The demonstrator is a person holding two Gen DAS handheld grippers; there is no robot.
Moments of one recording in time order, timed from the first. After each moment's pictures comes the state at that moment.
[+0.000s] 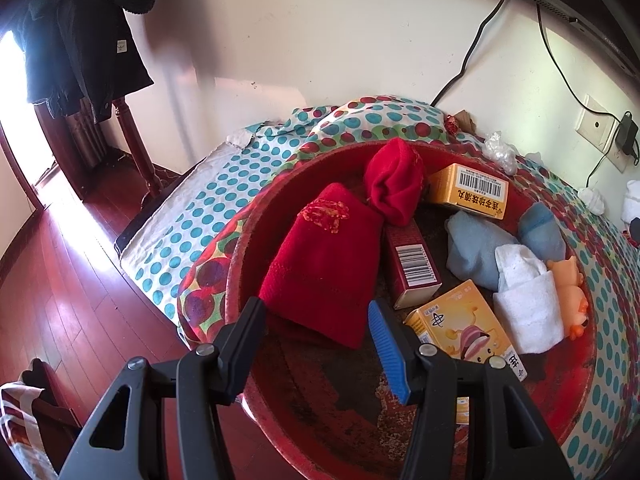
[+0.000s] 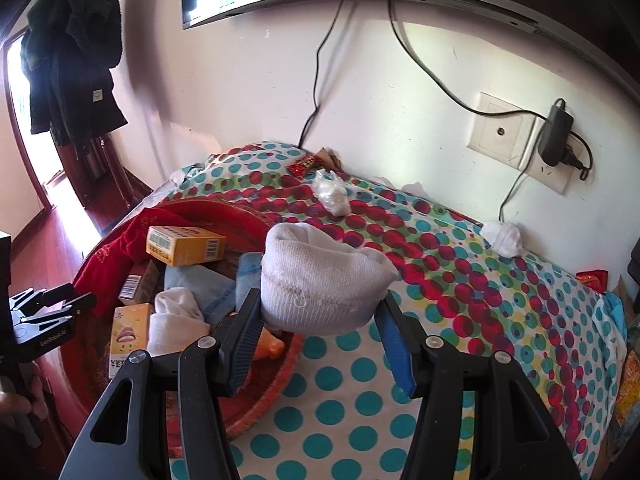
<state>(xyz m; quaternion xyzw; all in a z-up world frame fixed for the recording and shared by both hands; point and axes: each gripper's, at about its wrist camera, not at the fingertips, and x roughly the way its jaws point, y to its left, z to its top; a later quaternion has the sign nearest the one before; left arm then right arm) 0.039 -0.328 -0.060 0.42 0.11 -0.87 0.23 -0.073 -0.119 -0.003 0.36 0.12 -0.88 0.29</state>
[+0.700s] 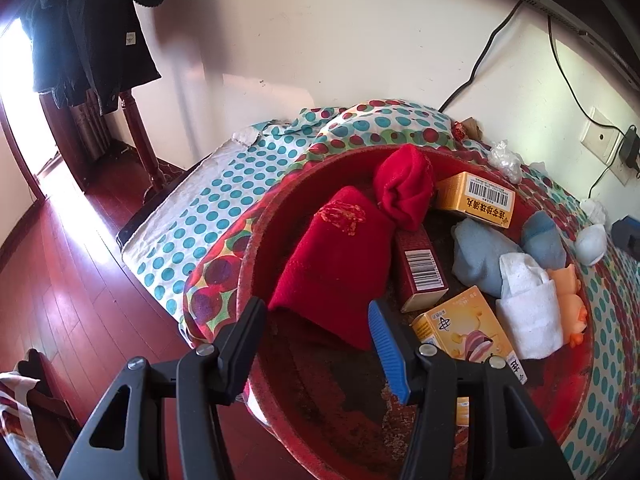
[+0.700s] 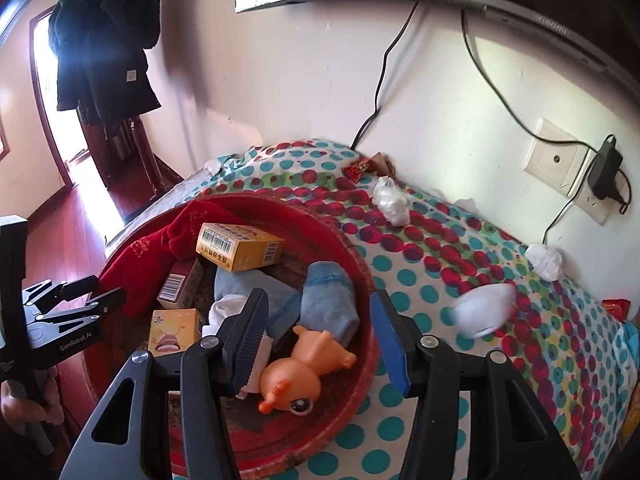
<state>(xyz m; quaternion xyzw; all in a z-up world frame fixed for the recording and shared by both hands) 0.043 -0.334 -0.058 0.41 0.13 -0.87 0.24 -0.053 -0.171 -0.008 0.36 0.15 -0.86 0.33</state>
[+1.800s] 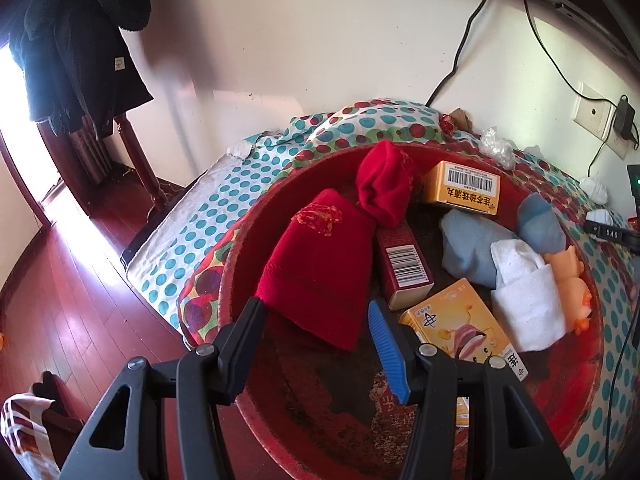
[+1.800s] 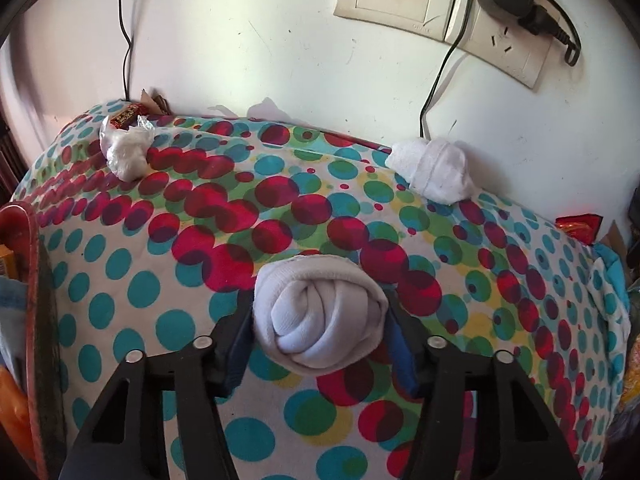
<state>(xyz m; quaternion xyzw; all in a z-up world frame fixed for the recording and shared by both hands) 0.035 -0.312 -0.060 0.41 0.08 -0.88 0.24 -0.231 -0.057 -0.111 0.44 0.12 -0.88 0.12</state>
